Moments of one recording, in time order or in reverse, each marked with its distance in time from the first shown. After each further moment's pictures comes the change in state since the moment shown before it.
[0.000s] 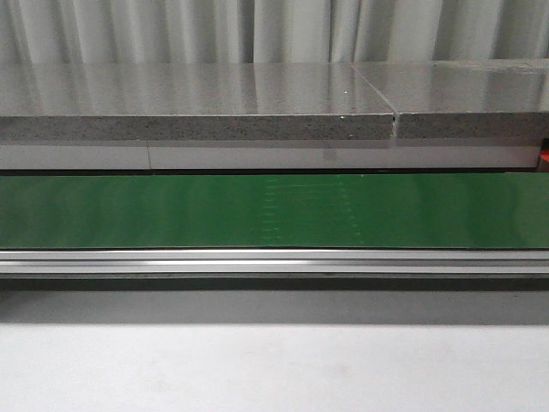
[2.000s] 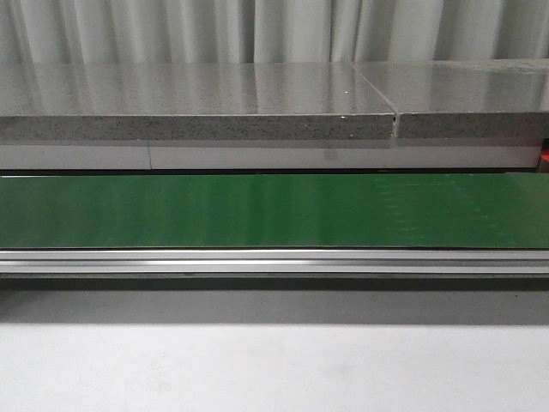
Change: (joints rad) left arm 0.000 0.000 0.000 0.000 0.000 0.000; right arm 0.000 0.148 0.148 -0.029 -0.242 0.000
